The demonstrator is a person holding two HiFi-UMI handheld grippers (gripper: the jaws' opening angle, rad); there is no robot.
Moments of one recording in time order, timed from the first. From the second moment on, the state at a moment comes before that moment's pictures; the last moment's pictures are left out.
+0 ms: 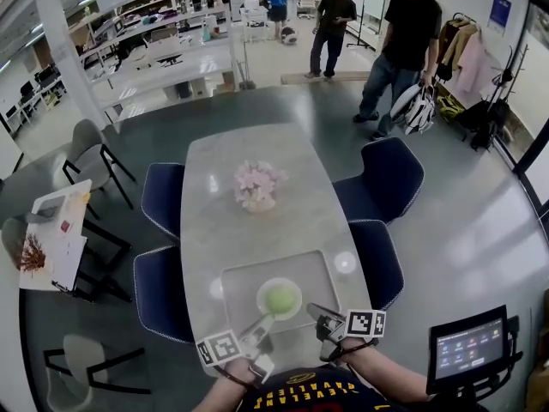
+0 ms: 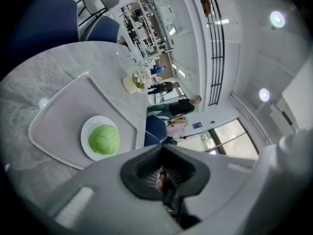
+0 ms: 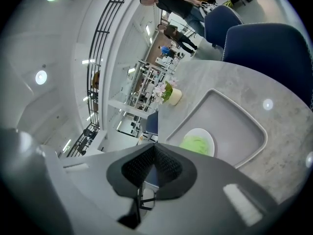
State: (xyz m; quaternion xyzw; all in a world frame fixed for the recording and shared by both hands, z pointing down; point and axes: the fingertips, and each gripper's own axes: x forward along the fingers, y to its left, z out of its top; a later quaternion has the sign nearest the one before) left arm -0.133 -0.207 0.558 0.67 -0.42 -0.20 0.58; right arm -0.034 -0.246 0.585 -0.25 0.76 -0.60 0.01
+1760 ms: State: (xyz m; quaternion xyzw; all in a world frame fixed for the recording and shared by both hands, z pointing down) left arm -0.118 -0.215 0.488 0.66 -0.36 -0.29 0.59; right arm -0.037 -0.248 0.493 -0.22 0.78 -0.57 0.13
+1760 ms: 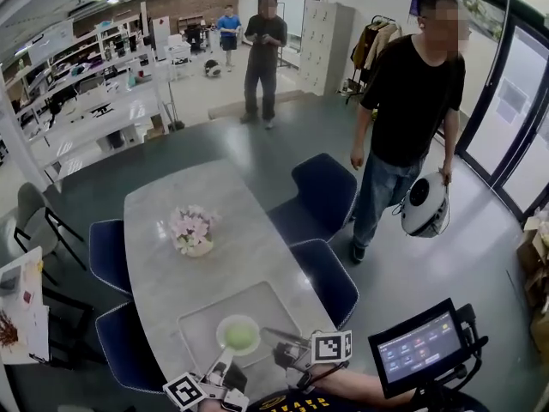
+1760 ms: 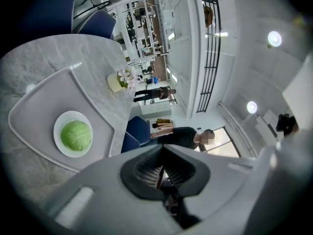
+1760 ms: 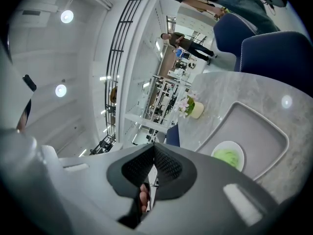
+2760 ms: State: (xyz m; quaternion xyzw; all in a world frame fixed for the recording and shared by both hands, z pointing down) left arm -0.120 -0.224 0.492 0.67 -0.35 -0.27 0.59; right arm -0.040 -0.251 0.494 -0.22 0.78 -0.57 0.13
